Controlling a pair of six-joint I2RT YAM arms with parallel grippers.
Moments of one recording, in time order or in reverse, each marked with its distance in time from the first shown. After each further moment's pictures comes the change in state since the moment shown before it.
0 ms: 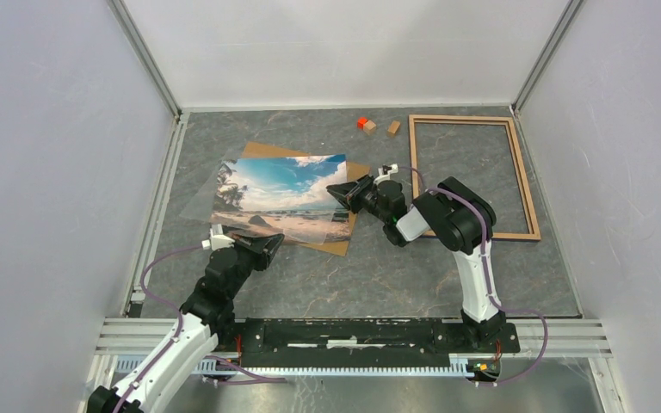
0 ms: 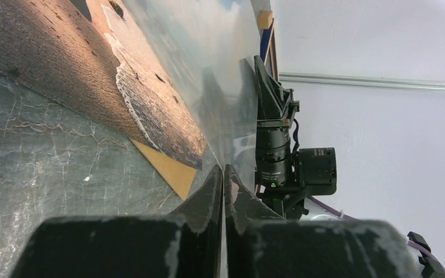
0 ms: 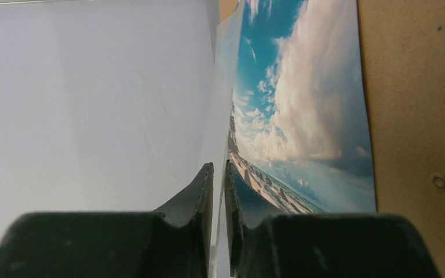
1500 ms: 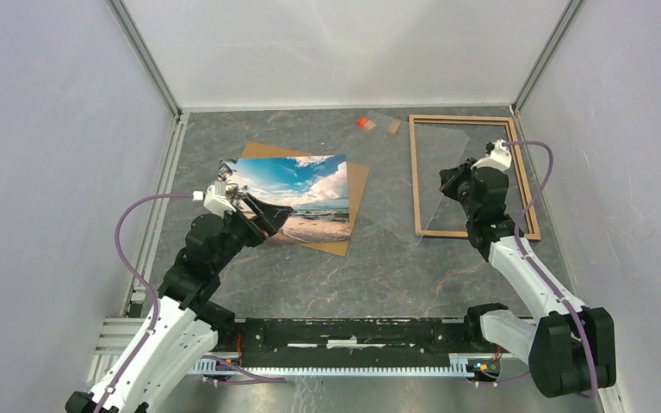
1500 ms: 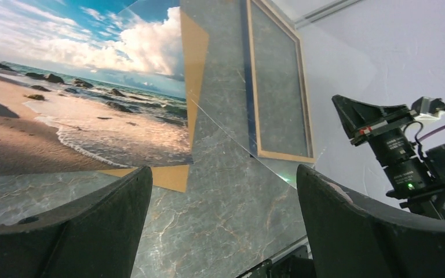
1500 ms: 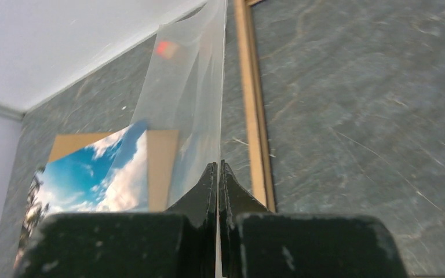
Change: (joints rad) left arm 0.000 0.131 0.504 -0.369 0.109 0.520; right arm -0.423 -1.094 -0.243 -0.953 0.266 -0.951
